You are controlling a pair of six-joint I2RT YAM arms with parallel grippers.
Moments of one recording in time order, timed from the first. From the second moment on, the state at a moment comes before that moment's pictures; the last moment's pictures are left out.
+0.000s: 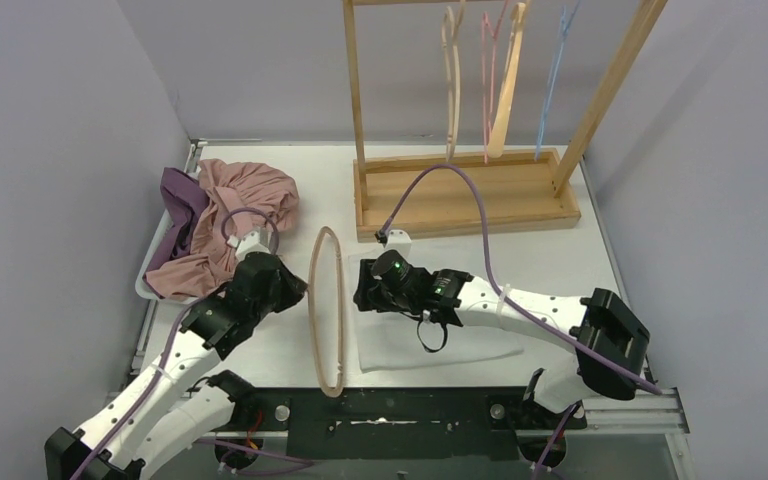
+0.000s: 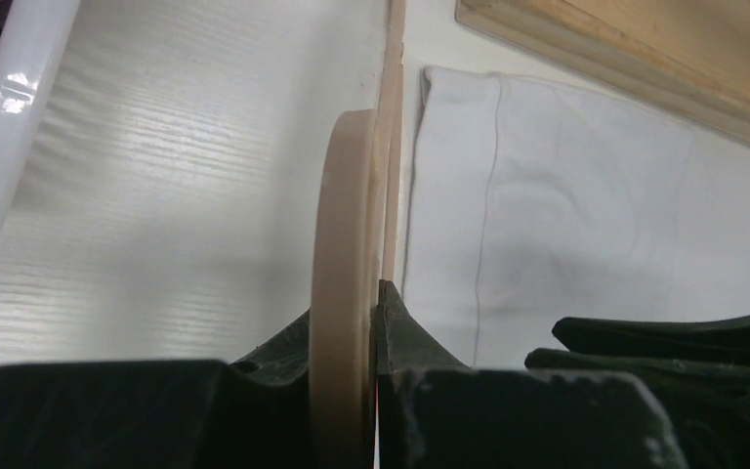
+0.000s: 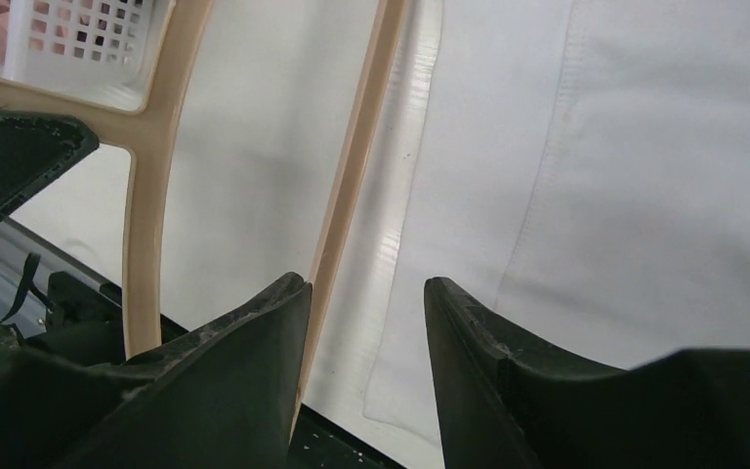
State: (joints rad) left arm -0.55 0.77 0.64 -0.56 -0.22 -0.89; right arm 1.05 1.47 1.01 -0.29 0.21 0.82
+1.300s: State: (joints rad) left arm -0.86 1.03 0.85 -0.61 -0.48 -1.08; right arm 1.07 1.50 0.79 0.17 0.05 0.70
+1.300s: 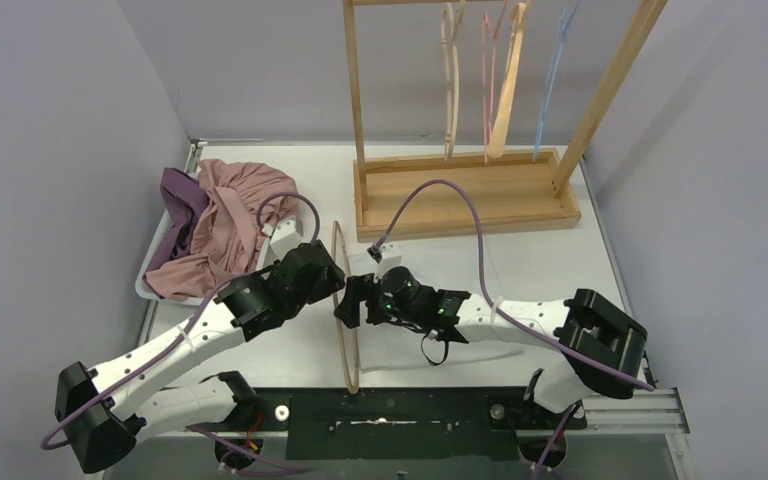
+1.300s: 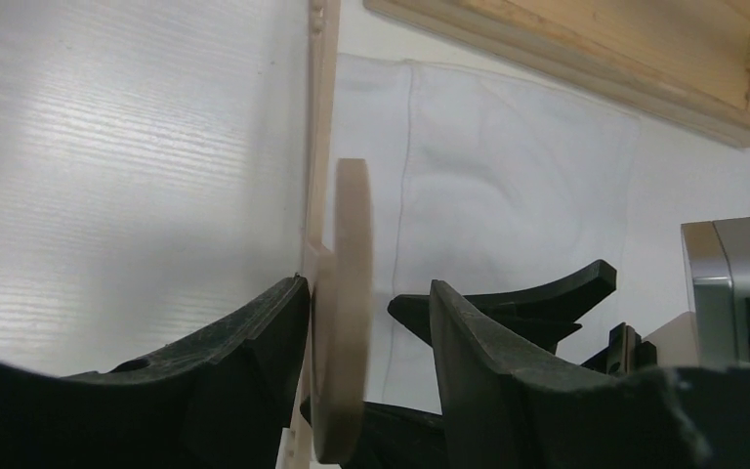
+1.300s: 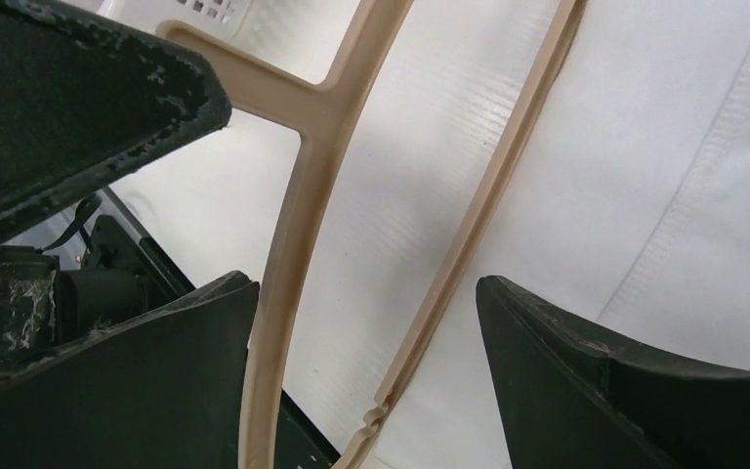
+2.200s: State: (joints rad) left arm -0.76 1.01 0.82 -0.39 -0.17 -1.18; right arm 1.17 1.51 0.81 0.06 0.39 0.86
